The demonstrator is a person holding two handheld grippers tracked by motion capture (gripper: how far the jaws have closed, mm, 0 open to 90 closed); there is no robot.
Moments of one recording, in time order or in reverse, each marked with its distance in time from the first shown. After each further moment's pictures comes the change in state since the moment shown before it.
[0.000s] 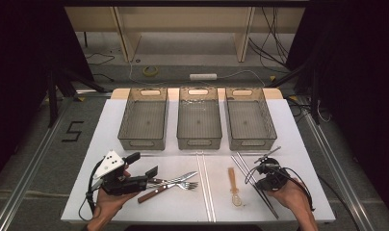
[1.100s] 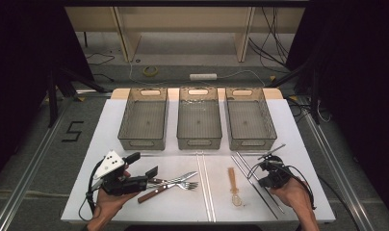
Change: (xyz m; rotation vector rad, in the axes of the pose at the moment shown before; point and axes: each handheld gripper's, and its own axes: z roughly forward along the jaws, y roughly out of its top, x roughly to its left) left arm 0.000 0.000 0.000 0.000 0.002 0.004; right arm -0.010 0.000 -0.006 -0.007 0.003 0.077
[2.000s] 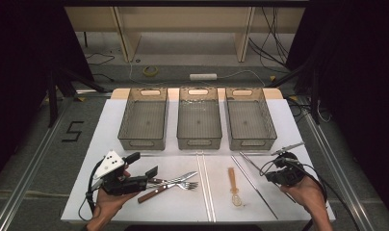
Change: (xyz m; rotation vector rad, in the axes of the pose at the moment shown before) left arm 0.000 0.000 0.000 0.001 0.000 0.001; right arm -0.019 -0.013 -0.030 -0.153 0.040 -0.006
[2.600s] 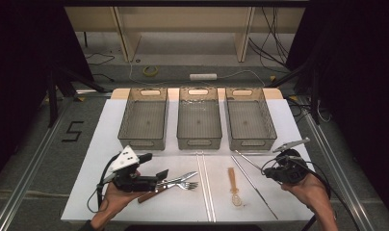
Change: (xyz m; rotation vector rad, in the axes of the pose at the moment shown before) left arm -0.013 0.010 0.037 0.167 -0.133 0.080; right arm 0.015 0.009 -0.026 -0.073 0.046 -0.076
